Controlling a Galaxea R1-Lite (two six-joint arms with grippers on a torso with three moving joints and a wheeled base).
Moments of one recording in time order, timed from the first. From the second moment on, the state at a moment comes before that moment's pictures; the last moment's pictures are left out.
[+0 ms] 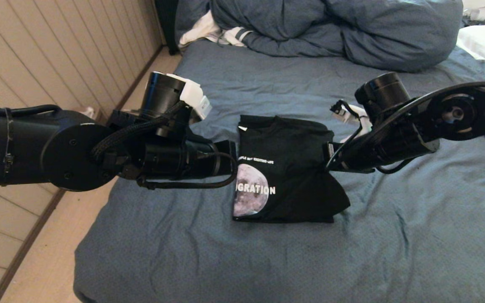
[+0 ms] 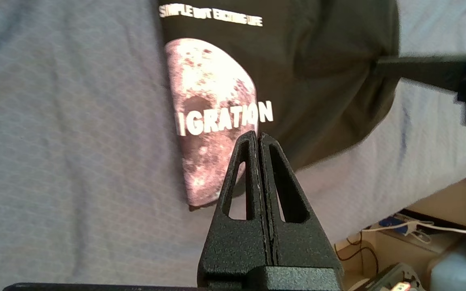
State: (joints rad) left arm -0.72 1.79 -1.35 0.04 -0.03 -0.47; right arm 0.36 1.82 -1.55 0.46 0.15 0.24
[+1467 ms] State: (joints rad) left arm -0.79 1.73 -1.03 -0.34 0.03 -0.47; right arm 0.70 2.01 -1.90 0.39 0.12 0.23
